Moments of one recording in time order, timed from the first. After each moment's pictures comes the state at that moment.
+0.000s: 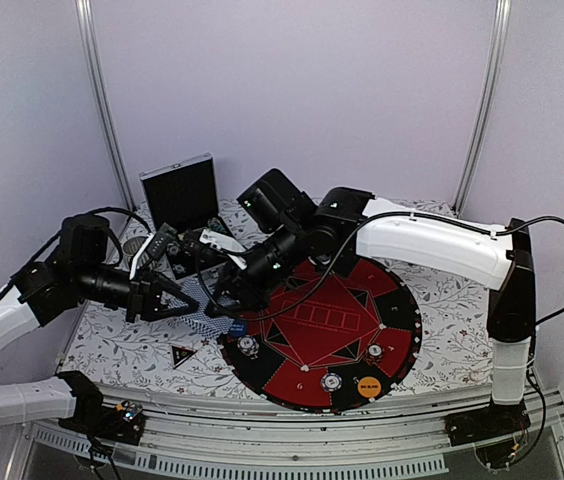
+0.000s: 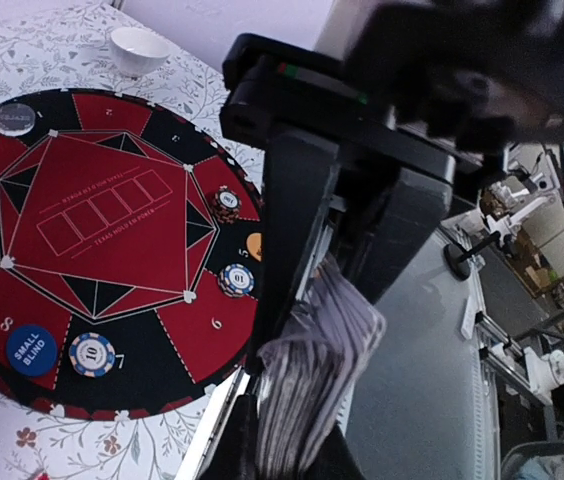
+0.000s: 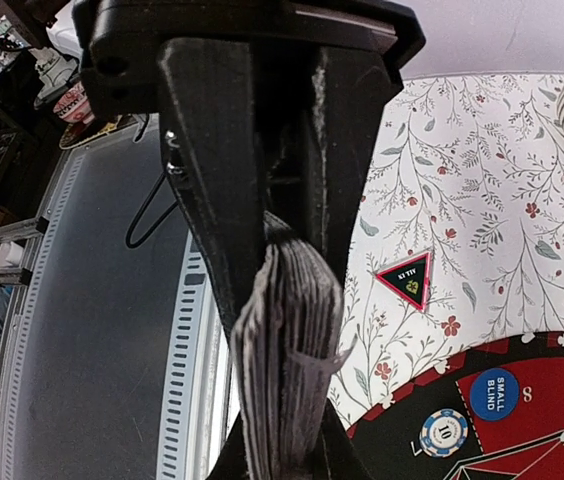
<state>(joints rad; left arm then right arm) -0.55 0.83 0.73 -0.43 0.85 -0.19 1.14 2.03 1.98 -0.71 -0.60 -0.12</state>
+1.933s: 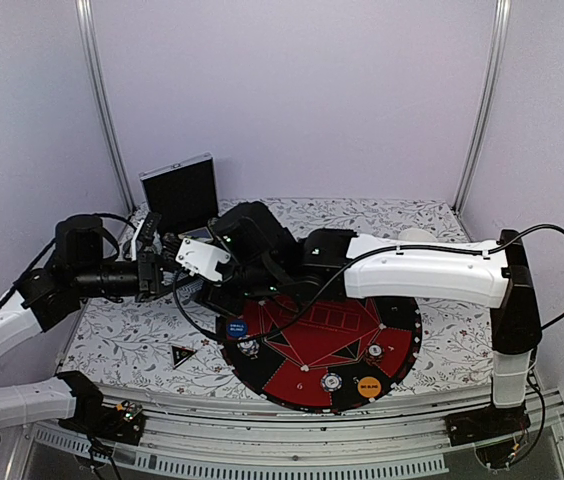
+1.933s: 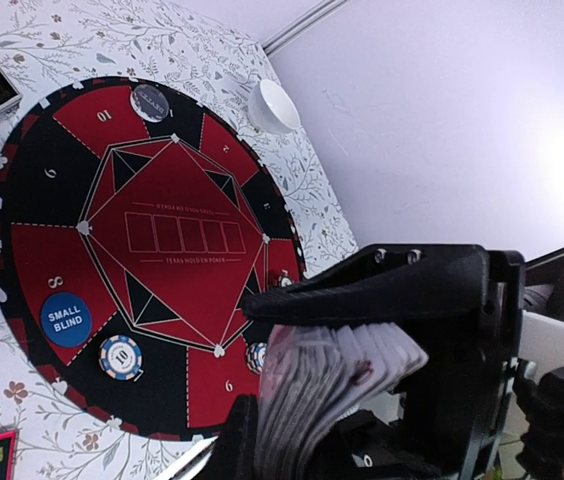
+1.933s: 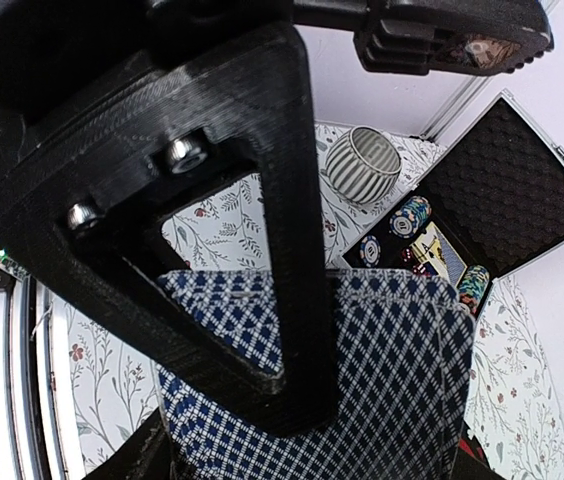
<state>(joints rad) -0.54 0.81 0.68 -0.26 0.55 -0.74 1.27 2.02 1.85 -0.35 0.14 -0.33</state>
